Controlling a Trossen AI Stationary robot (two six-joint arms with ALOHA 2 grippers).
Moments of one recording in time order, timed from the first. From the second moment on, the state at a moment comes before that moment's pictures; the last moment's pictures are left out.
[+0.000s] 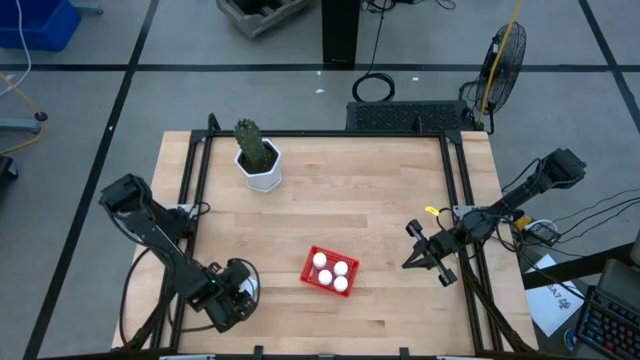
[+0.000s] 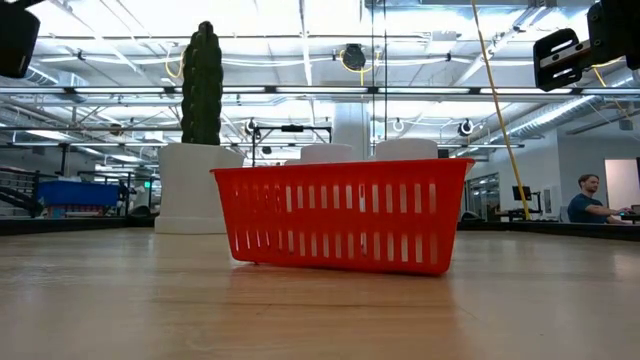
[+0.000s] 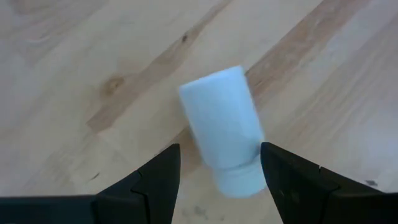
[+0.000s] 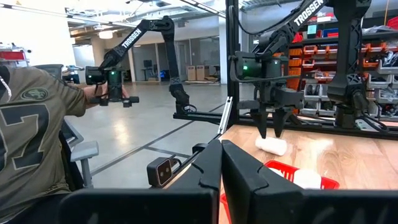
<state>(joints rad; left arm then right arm) -0.86 1.60 0.94 -0.78 -0.21 -1.71 0.55 0.85 0.02 0.97 0.05 0.07</state>
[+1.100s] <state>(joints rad) -0.79 1.69 0.94 -0.67 -0.13 -1.31 0.55 0.85 0.02 0.97 0.05 0.07</state>
